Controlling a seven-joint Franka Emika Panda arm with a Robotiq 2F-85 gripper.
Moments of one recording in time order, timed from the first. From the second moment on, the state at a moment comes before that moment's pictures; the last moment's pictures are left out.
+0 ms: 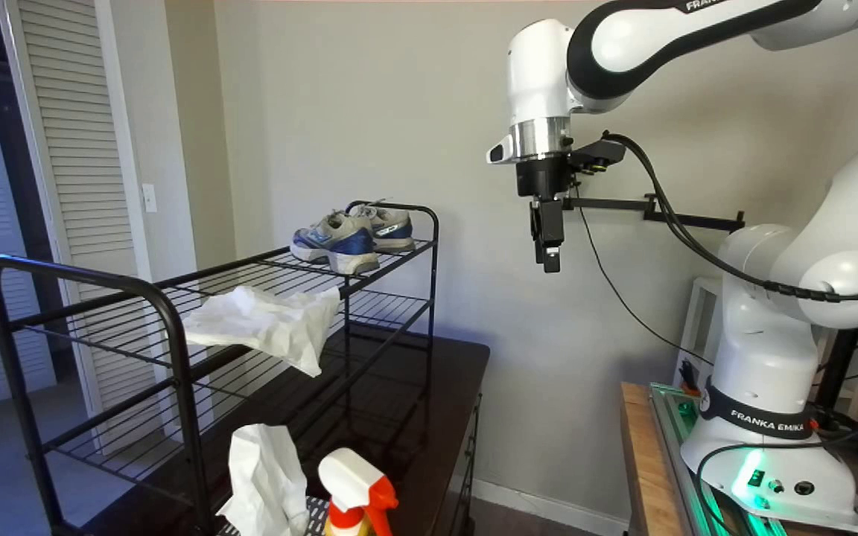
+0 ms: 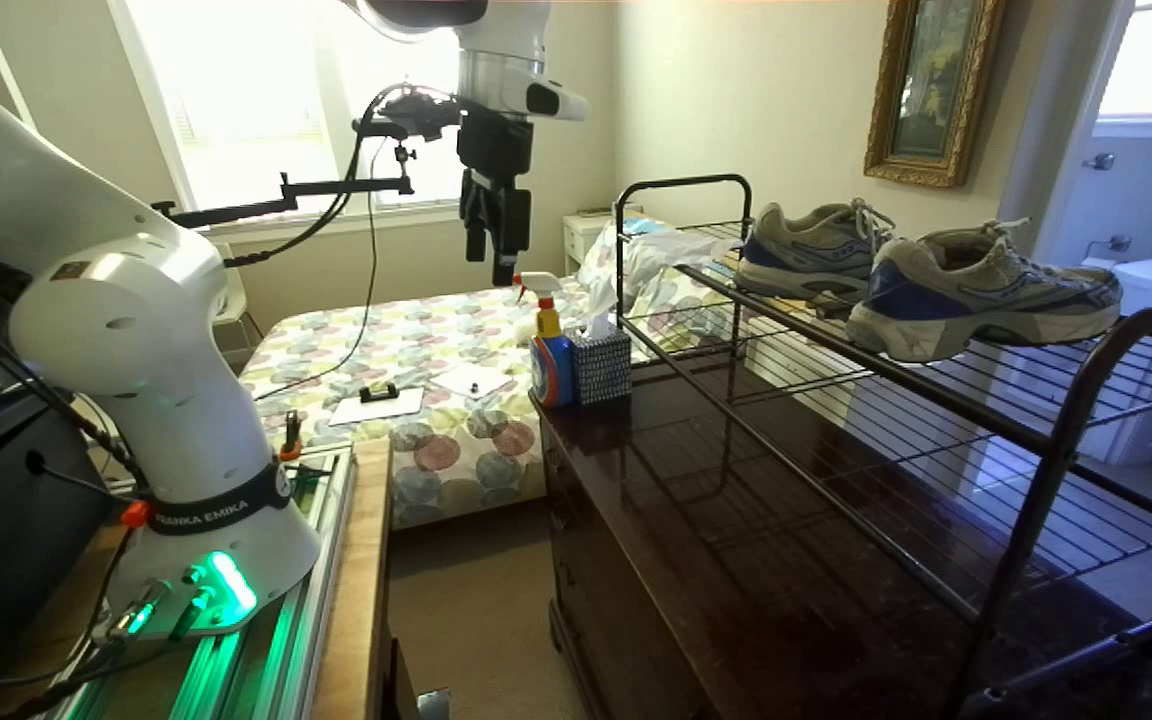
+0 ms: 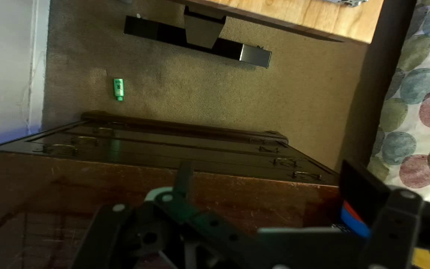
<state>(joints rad) 0.10 -0.59 0.00 -2.52 0.05 1.76 -0.12</state>
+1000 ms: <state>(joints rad) 0.09 -0.53 0.01 -2.51 0.18 1.77 0.04</state>
